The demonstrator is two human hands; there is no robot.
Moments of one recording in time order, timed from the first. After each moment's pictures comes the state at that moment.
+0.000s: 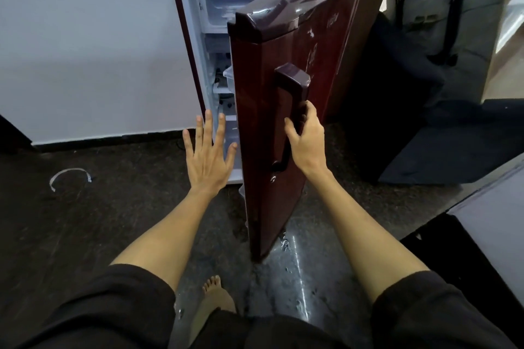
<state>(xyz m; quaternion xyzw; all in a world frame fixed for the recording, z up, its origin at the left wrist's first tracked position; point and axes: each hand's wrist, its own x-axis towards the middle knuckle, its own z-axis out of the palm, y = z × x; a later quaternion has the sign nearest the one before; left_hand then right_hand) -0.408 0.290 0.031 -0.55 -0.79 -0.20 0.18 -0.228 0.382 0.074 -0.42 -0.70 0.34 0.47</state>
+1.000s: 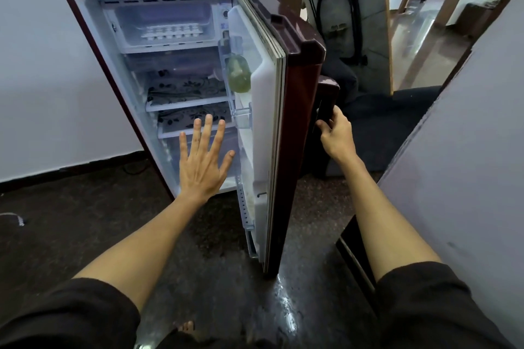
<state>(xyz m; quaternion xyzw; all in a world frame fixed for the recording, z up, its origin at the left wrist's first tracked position) -0.247 0.329 0.052 -0.66 -0.70 -0.20 0.19 0.021 0.438 0.091 -0.53 -0.65 0.30 0.46</state>
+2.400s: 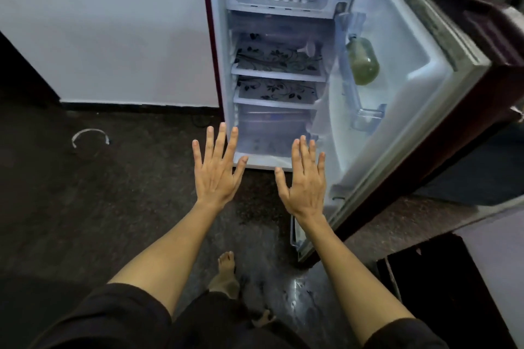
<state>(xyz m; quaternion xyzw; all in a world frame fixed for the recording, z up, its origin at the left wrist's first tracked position) -0.359 0.255 0.002 -0.52 -0.81 -0.22 0.16 -0.195 0.334 -0.007 -0.41 -0.84 -0.01 0.36</state>
